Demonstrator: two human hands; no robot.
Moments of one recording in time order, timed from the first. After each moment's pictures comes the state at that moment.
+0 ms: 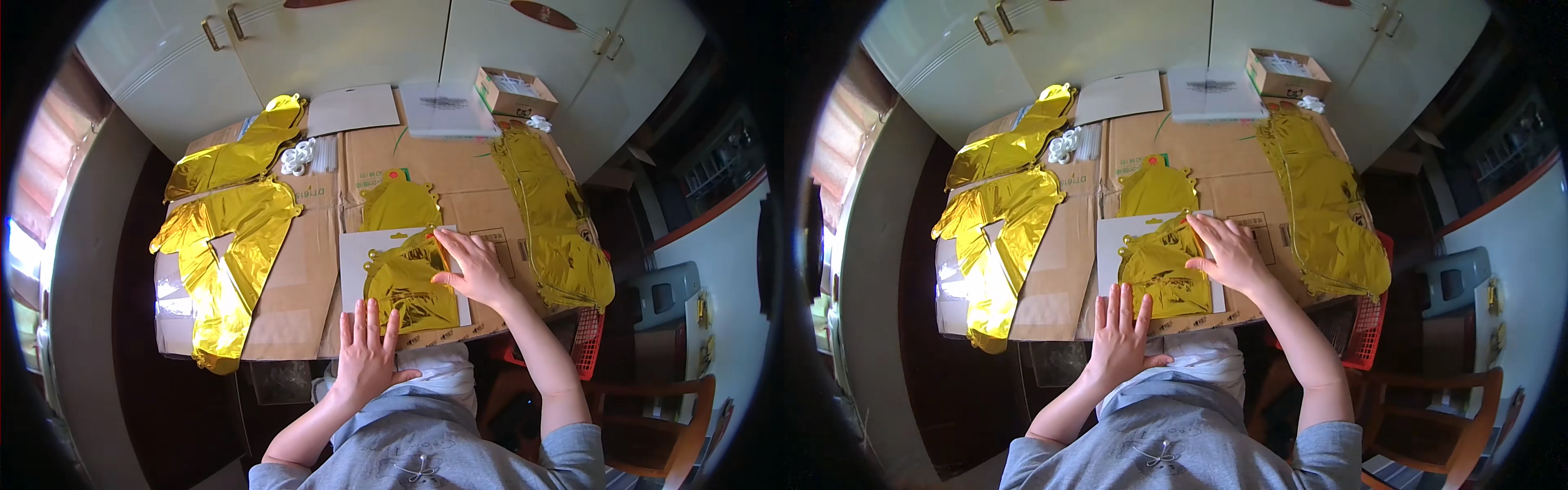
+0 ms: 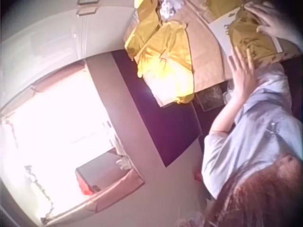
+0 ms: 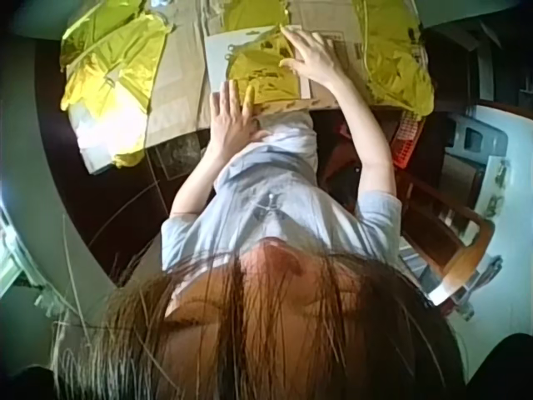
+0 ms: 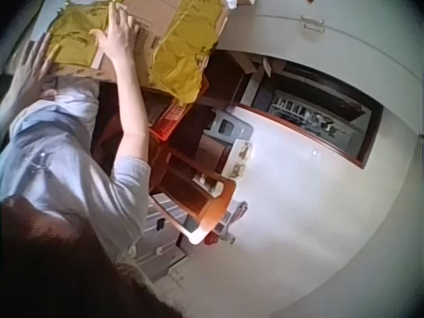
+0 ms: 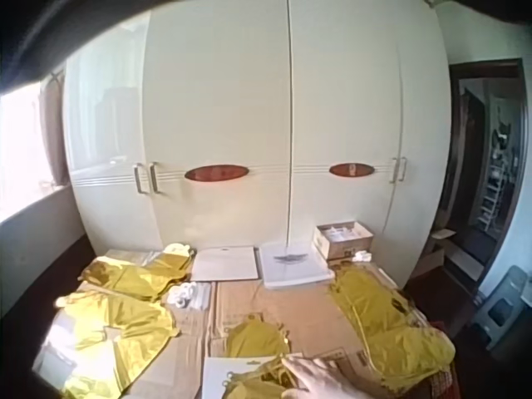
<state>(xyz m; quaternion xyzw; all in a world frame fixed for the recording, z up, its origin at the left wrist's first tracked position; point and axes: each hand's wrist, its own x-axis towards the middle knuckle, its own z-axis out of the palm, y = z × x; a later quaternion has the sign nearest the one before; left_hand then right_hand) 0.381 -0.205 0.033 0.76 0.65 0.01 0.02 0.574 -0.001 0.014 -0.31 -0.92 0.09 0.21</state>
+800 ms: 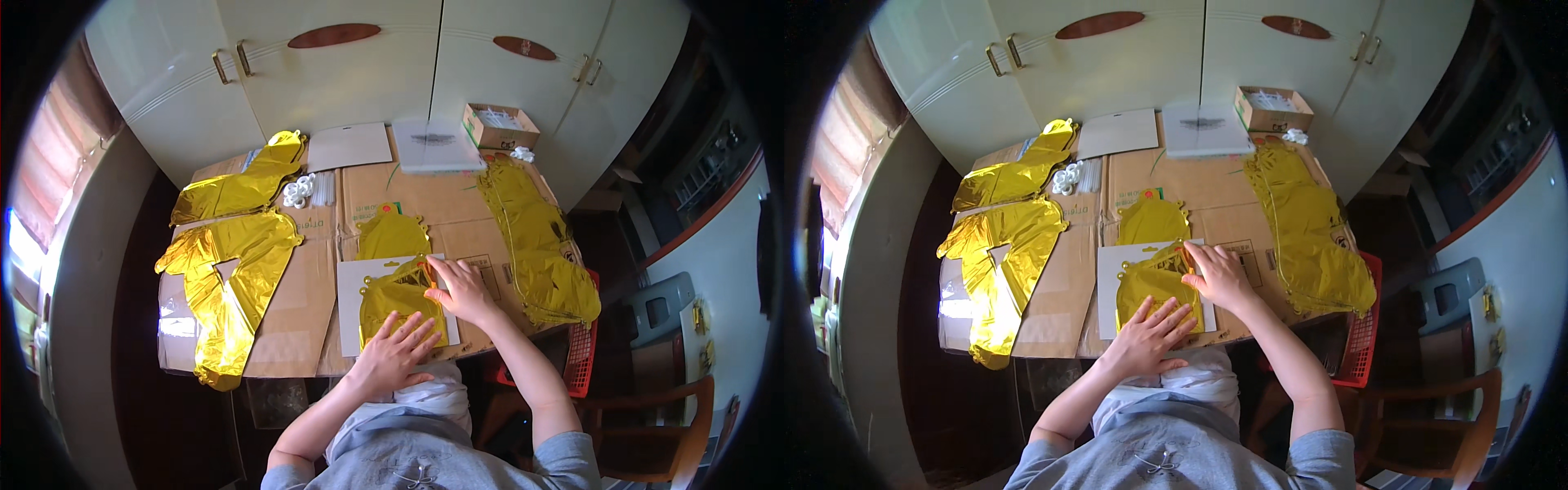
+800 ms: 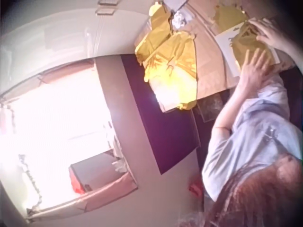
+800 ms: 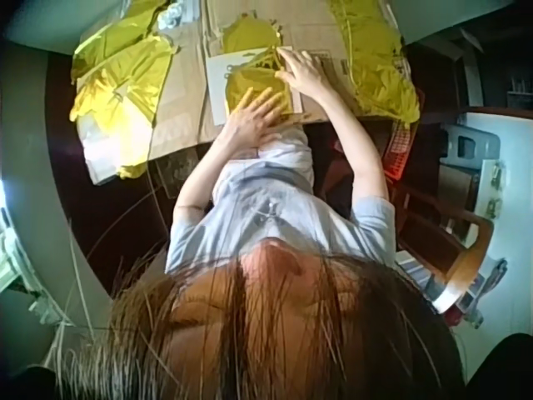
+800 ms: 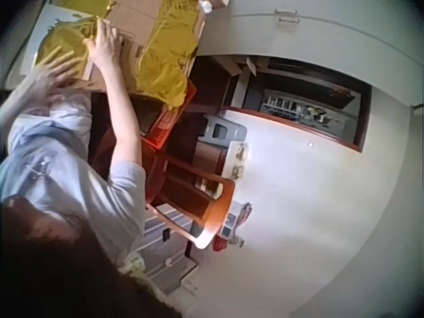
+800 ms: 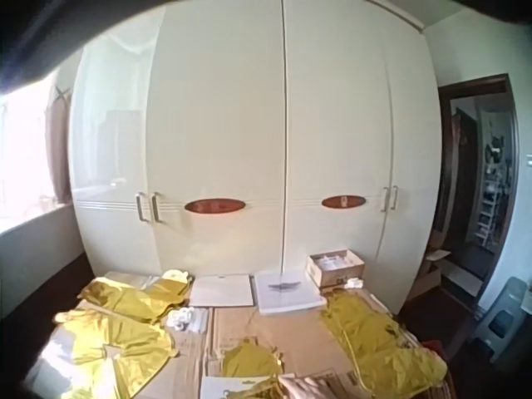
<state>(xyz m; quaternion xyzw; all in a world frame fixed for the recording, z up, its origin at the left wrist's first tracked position) 0.391 -0.156 0.031 0.88 0.47 0.09 0.06 0.569 0.000 0.012 -0.33 -0.91 0.10 0.23</state>
